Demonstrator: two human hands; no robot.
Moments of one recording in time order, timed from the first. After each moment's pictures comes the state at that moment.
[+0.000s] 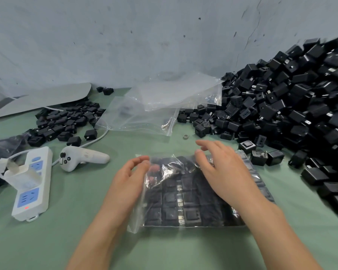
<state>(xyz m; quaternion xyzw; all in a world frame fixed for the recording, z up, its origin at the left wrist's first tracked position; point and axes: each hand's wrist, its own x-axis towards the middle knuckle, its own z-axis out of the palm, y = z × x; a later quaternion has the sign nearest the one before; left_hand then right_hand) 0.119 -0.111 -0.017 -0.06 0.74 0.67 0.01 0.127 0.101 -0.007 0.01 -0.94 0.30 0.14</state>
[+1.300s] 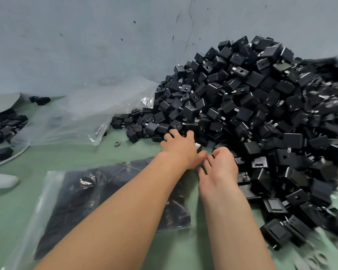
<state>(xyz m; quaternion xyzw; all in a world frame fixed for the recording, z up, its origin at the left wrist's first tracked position) 0.055 0.182 -0.014 0.21 0.97 0.04 0.08 0.144 0.223 0.002 -0.41 -0.31 0.84 0.17</state>
